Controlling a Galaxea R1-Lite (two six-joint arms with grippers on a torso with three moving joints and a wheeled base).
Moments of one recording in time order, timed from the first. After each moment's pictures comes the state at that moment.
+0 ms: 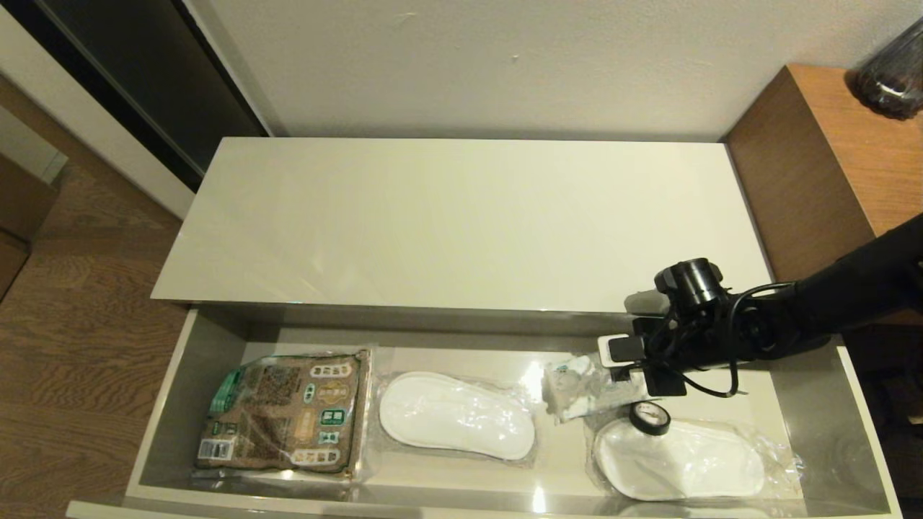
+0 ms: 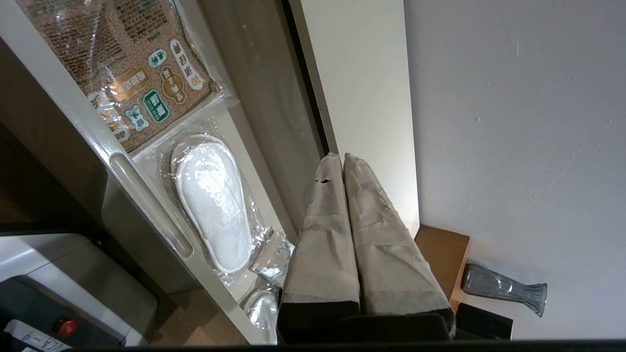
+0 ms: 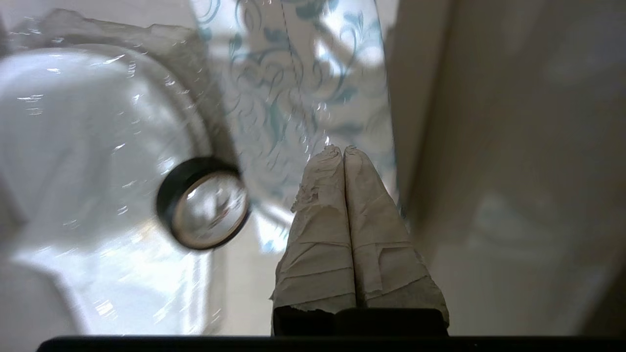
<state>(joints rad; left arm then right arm) 0.00 0.00 0.00 -0.04 0.00 -1.32 0.21 2.12 -1.11 -0.09 0.13 -1.44</state>
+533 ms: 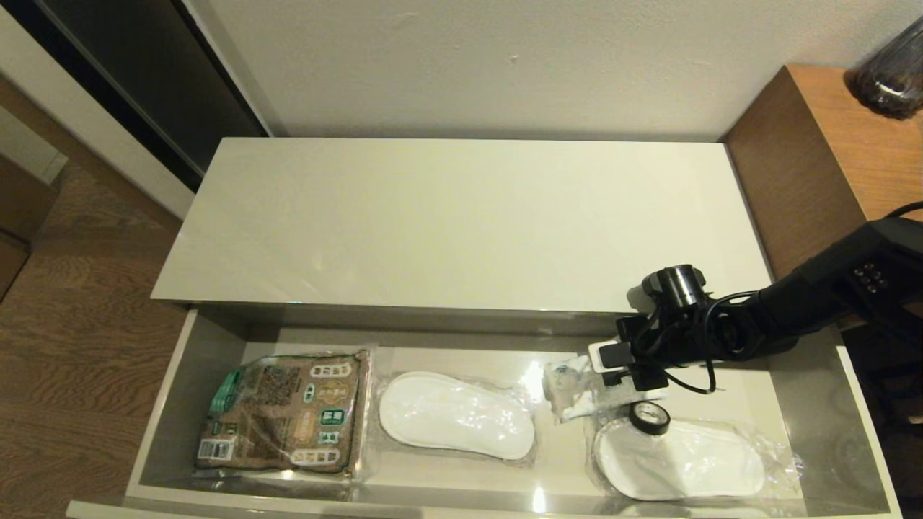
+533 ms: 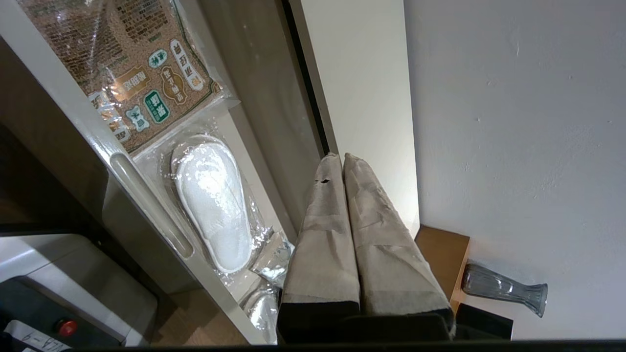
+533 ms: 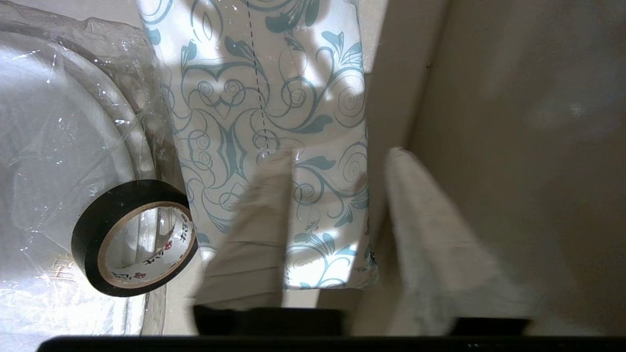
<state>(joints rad) 0.00 0.00 0.00 -0.04 0.00 -1.32 0.19 2.23 -1.18 -0.17 0.18 -1.57</state>
